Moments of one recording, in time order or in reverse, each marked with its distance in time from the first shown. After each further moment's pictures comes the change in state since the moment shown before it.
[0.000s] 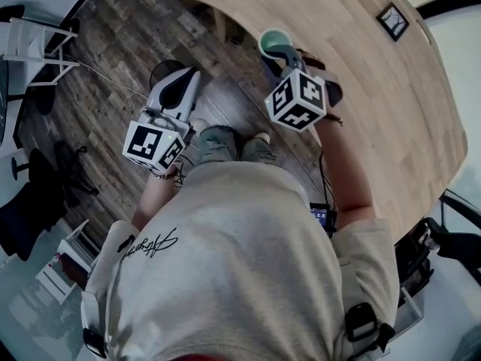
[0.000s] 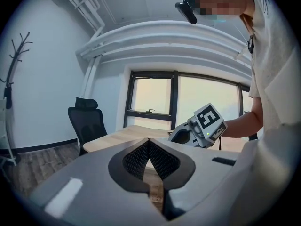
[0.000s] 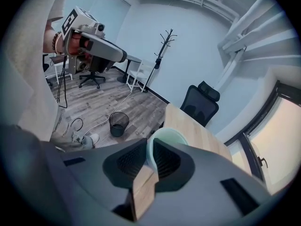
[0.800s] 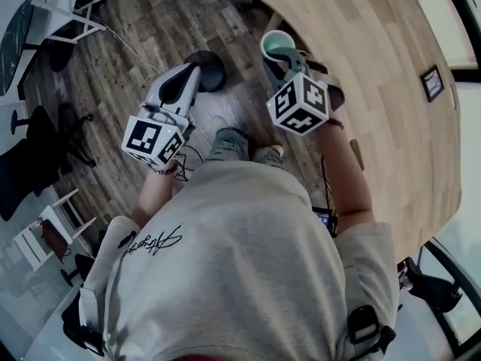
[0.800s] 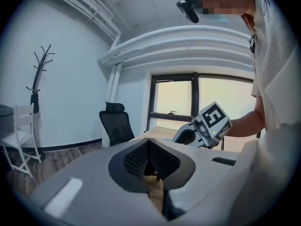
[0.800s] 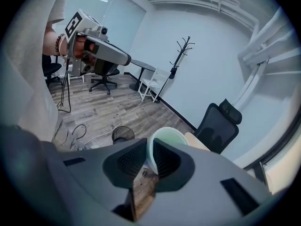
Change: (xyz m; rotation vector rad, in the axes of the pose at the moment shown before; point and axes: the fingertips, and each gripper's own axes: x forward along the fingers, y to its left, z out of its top) left arm -0.095 0.139 -0.006 -0.028 -0.018 0.231; right arm 0.093 0.030 0.145 -0.140 -0.102 0.124
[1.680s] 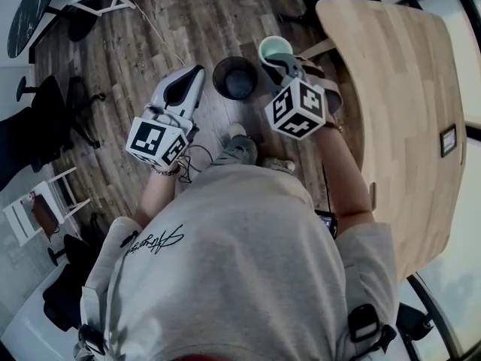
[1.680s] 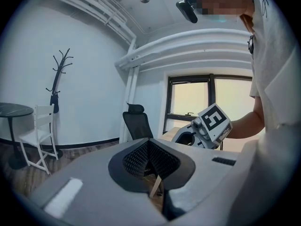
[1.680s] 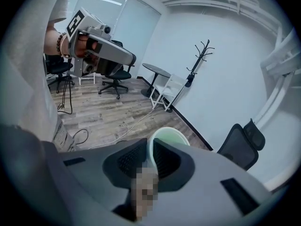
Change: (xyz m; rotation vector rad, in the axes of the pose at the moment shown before) left arm -0.063 0.141 -0.008 -0.043 -0.013 0.157; right arm 0.117 0.020 0.132 -0.136 -0.063 0.131
